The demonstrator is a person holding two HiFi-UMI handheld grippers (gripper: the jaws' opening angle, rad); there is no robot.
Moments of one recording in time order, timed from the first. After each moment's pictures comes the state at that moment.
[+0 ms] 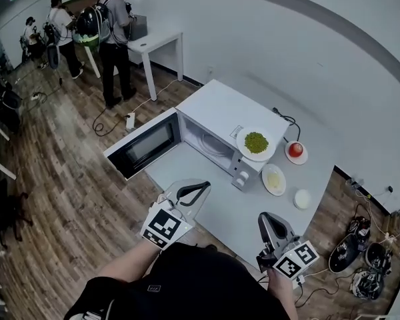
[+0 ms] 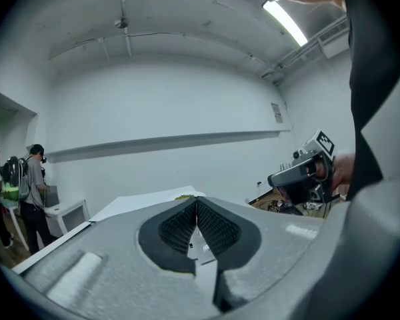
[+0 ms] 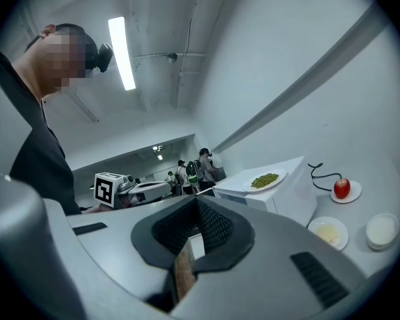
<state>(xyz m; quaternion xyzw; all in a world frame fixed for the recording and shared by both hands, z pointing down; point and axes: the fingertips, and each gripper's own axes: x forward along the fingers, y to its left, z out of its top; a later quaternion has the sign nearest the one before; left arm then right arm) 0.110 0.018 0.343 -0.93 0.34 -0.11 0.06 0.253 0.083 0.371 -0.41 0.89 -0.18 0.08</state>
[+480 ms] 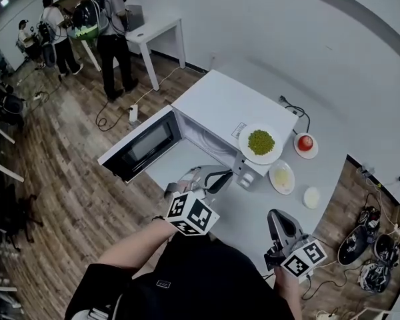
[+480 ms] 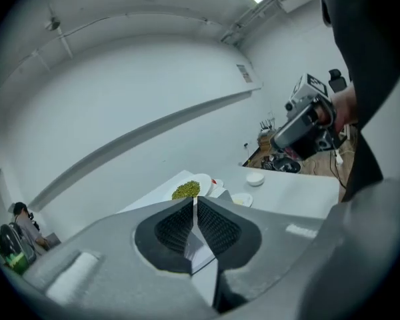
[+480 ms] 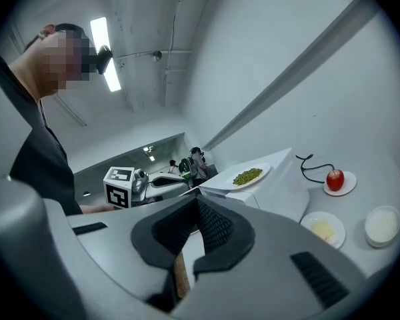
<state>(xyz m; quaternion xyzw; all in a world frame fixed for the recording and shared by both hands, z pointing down) 0.176 -0.061 0.385 -0.91 0.27 -0.26 0.19 0.278 0.034 0.393 -0.43 0.87 -0.21 0.09</state>
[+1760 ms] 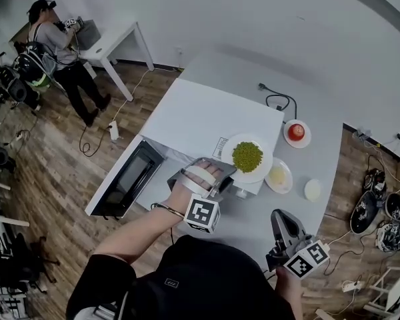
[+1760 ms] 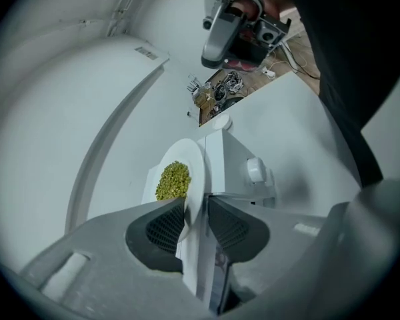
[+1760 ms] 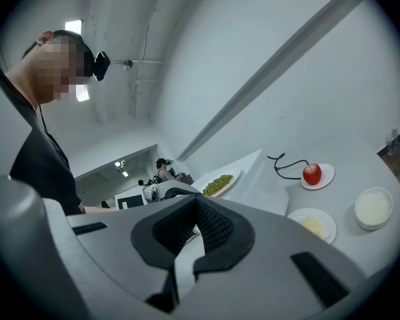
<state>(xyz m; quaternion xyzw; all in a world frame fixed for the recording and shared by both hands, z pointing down) 0.236 -0.145 0.468 -0.77 0.05 -0.41 0.48 0.308 -0.024 0.411 -0.52 0.80 -0.26 0.13</state>
